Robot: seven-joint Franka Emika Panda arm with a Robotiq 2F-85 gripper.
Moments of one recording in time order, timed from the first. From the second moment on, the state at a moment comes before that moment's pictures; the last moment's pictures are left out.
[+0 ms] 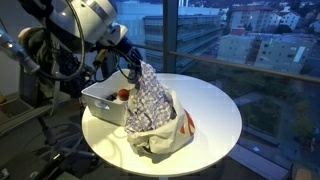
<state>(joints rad) -0.19 -0.02 0.28 -2.40 -1.16 2.62 2.30</state>
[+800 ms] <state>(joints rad) -0.10 0.00 0.08 -2.55 -0.78 2.60 2.04</state>
